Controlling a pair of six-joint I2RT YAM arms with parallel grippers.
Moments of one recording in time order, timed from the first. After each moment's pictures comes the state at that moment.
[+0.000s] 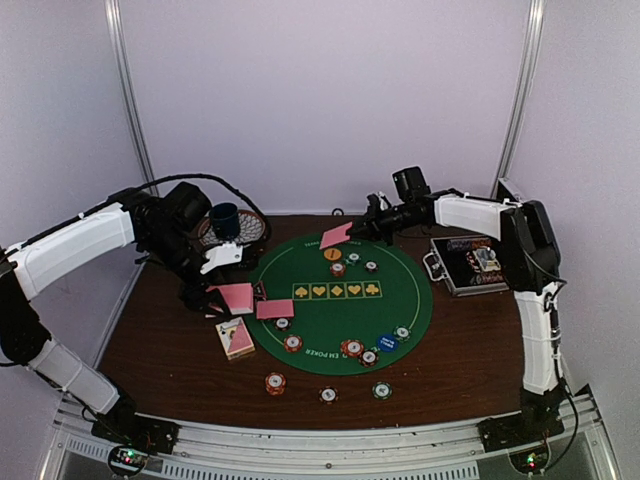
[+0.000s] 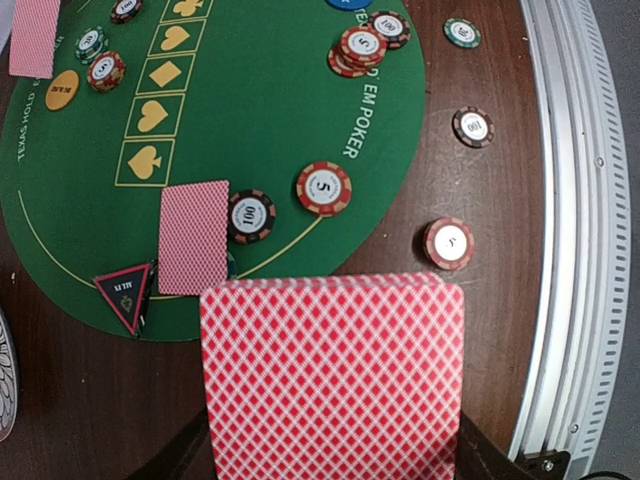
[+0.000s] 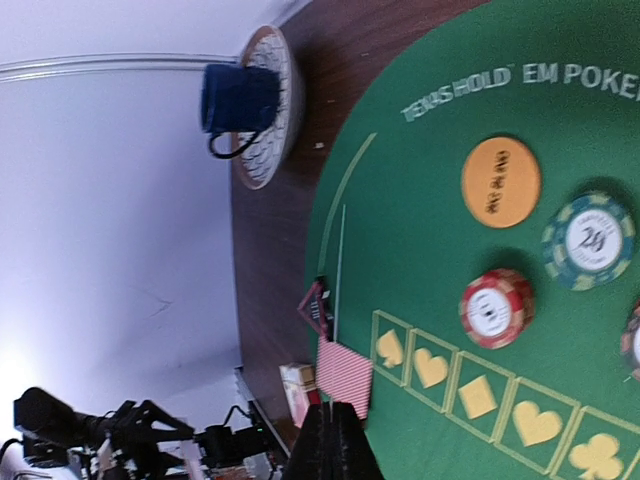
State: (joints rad) left arm -0.54 1.45 1.30 -1.10 0.41 0.85; right arm 0.42 2.19 1.80 -0.28 -0.79 0.89
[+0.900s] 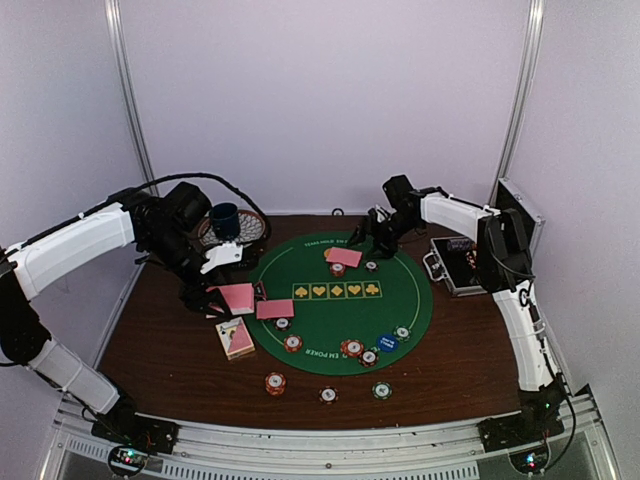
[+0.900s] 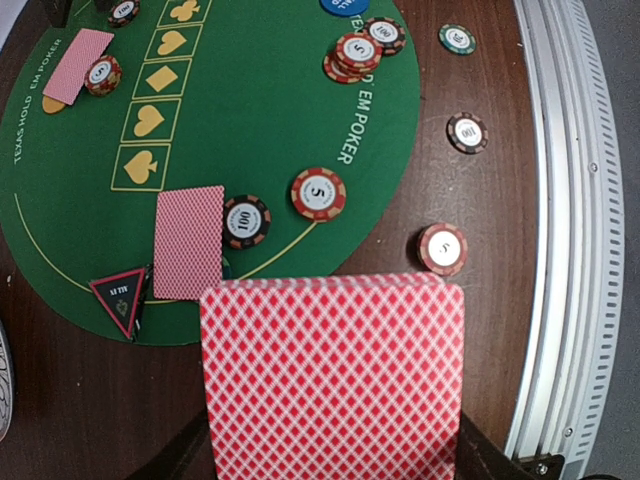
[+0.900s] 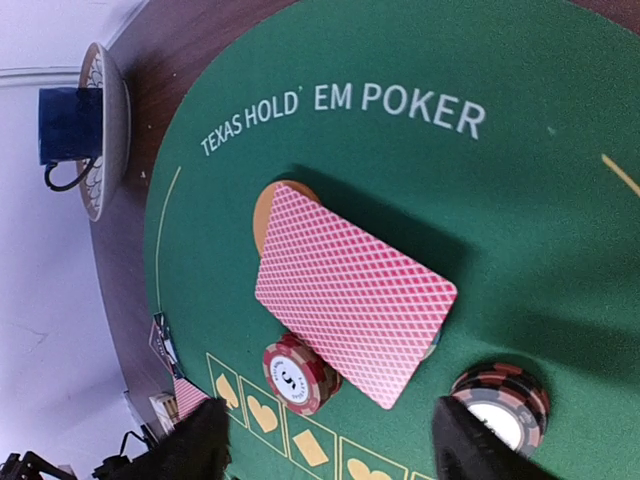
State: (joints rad) left arm -0.54 1.45 1.30 -1.10 0.42 0.84; right arm 0.39 2.48 2.19 -0.73 -0.57 0.61
